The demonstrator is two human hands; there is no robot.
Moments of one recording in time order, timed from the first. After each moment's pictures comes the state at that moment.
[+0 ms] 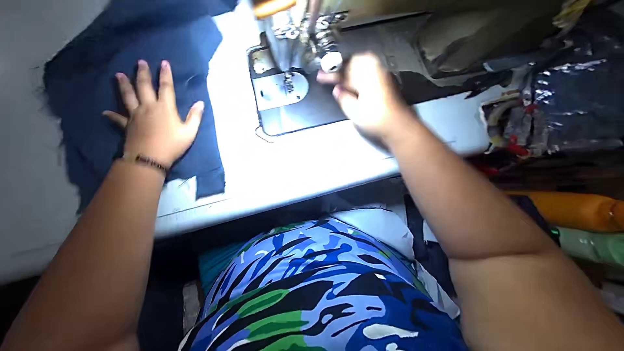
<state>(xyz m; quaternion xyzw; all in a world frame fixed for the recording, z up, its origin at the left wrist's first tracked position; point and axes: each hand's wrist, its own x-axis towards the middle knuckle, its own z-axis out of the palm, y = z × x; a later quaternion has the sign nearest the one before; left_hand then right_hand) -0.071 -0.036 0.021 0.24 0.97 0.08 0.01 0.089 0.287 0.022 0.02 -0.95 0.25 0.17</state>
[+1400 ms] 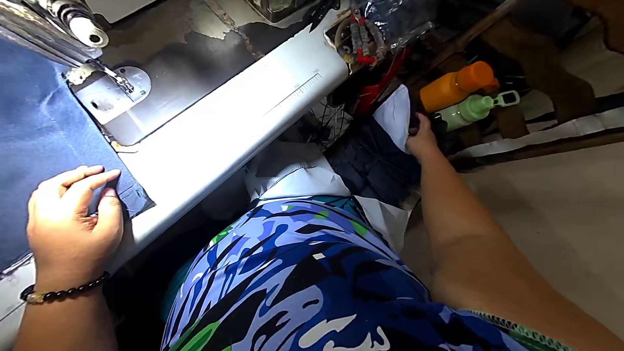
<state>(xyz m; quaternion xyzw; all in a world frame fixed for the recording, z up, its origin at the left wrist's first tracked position) -0.004 -0.056 -0.048 0.47 0.85 0.26 -0.02 0.491 0.407 -0.120 -0.66 -0.68 0.30 0.10</state>
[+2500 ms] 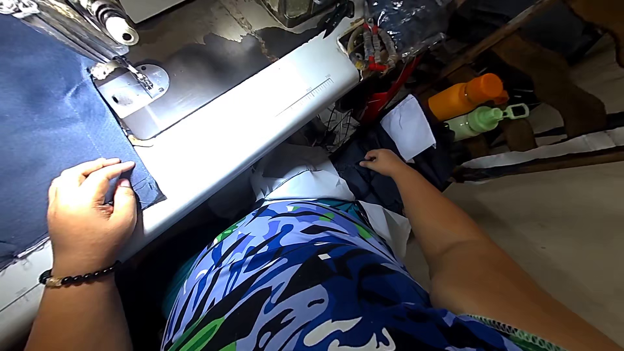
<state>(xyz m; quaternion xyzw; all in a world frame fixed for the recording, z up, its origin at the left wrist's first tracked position) 0.007 -0.047 -0.041 0.47 0.85 0.25 -0.04 0.440 0.381 -0.160 -0.45 -0.83 0.29 -0.17</state>
